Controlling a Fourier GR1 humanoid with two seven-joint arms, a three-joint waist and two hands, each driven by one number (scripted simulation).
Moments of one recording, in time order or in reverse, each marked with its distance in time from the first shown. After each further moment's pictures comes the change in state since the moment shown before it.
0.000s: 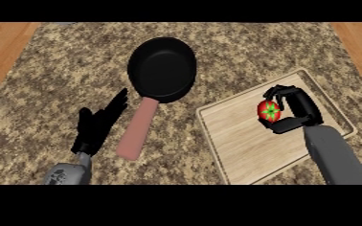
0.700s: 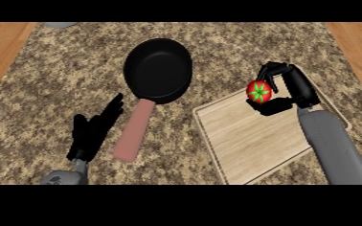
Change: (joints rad) left arm 0.051 -0.010 0.031 -0.012 -0.016 -0.014 -0.019; right arm 0.000 0.013 0.073 -0.400 0.126 -0.178 0.211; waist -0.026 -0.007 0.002
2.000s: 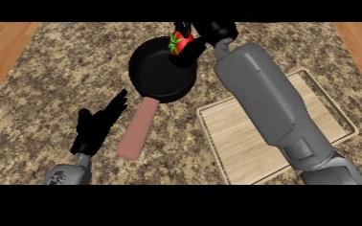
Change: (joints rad) left arm -0.039 -0.021 0.014 0.009 -0.027 -0.028 0.018; right arm -0.608 0.219 0.190 0.073 0.375 -0.015 0.654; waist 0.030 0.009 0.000
